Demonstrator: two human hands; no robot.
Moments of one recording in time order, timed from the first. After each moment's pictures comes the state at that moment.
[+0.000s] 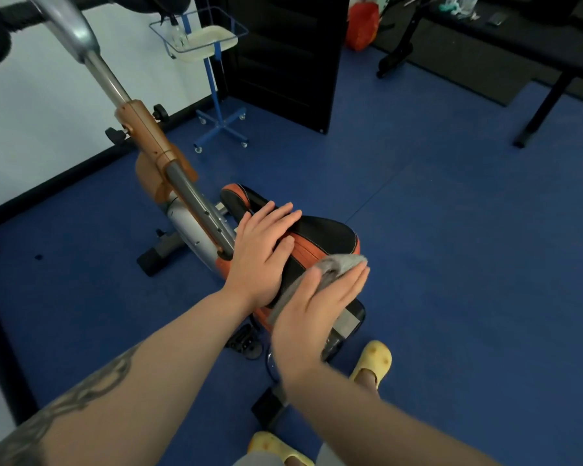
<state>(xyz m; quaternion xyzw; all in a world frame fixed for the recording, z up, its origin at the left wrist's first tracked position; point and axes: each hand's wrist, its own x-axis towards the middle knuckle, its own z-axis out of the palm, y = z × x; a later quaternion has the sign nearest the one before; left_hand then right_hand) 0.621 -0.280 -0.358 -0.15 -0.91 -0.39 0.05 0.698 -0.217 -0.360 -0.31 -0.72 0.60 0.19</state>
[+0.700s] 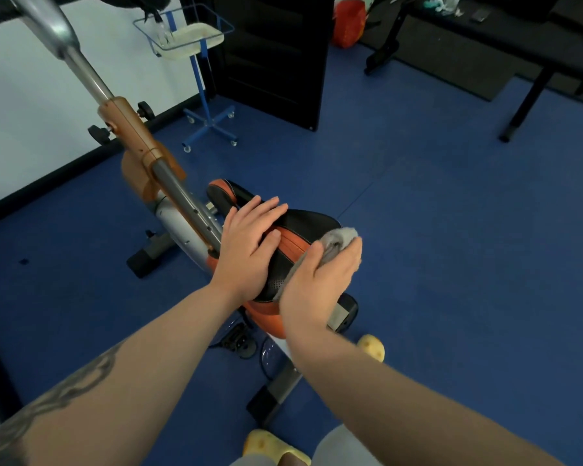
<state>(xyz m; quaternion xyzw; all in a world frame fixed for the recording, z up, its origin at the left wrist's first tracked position) 0.622 -0.280 -0.358 -0.15 -0.90 -0.40 0.06 0.678 -0.197 -0.345 -0.35 -0.70 0.60 0.17</state>
